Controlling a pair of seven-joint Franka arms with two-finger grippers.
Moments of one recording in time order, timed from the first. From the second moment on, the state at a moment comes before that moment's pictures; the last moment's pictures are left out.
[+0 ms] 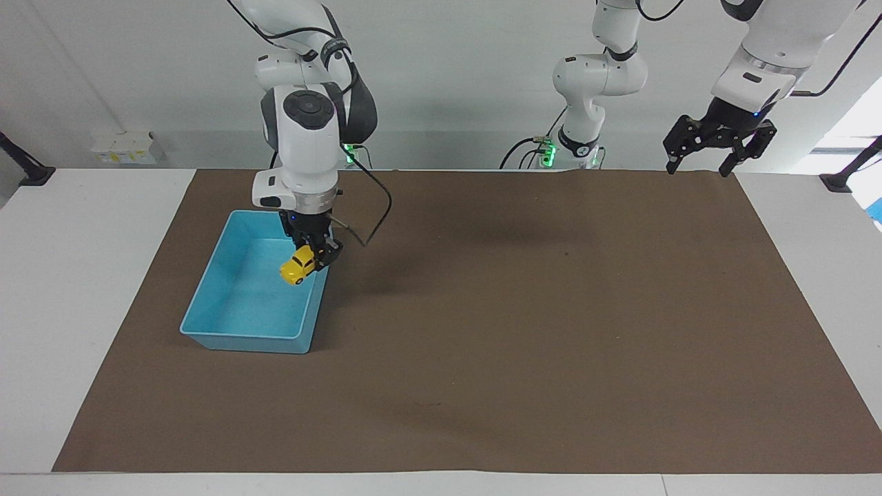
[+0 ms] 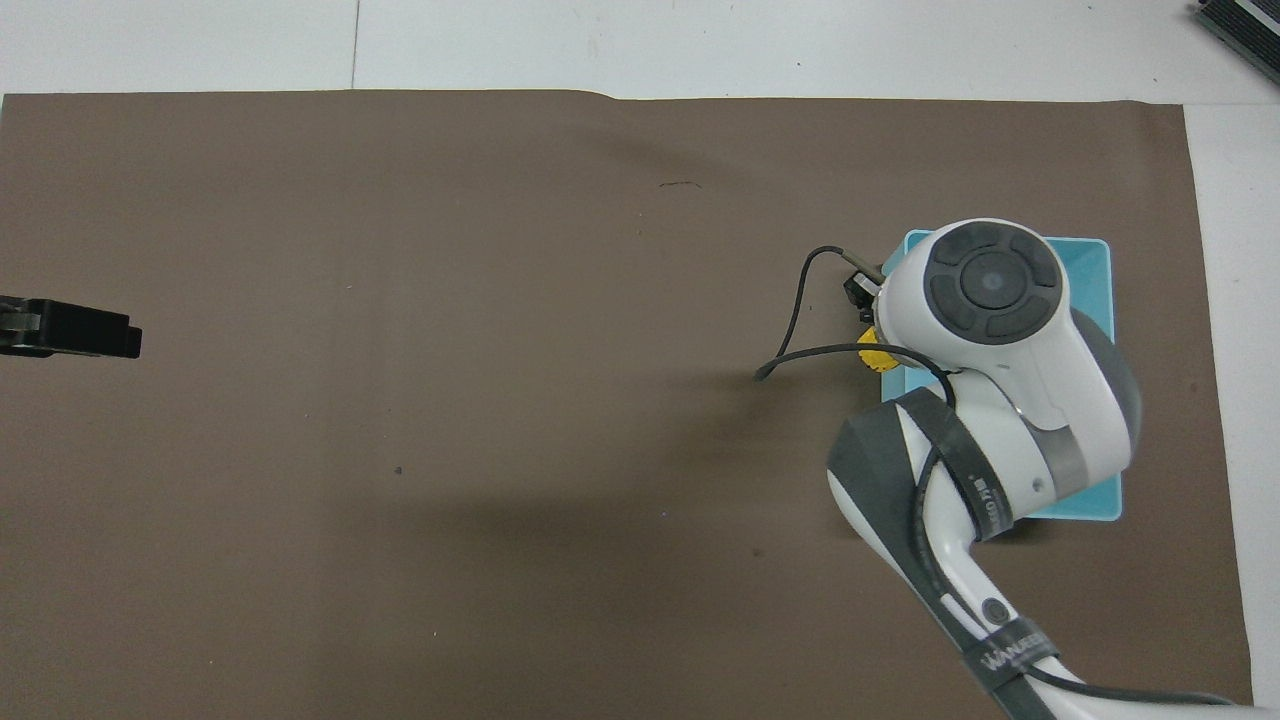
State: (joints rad) left arm -0.03 -0.09 -0.04 -1.61 -0.03 1.56 0.04; right arm 0.16 0.10 0.07 -1.87 -0.21 1.99 0.88
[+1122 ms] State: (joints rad) left arm -0.03 -0.08 -0.03 -1.61 -0.03 1.56 0.04; right arm -0.05 -0.02 0.07 -2.22 -0.14 2.32 0.11
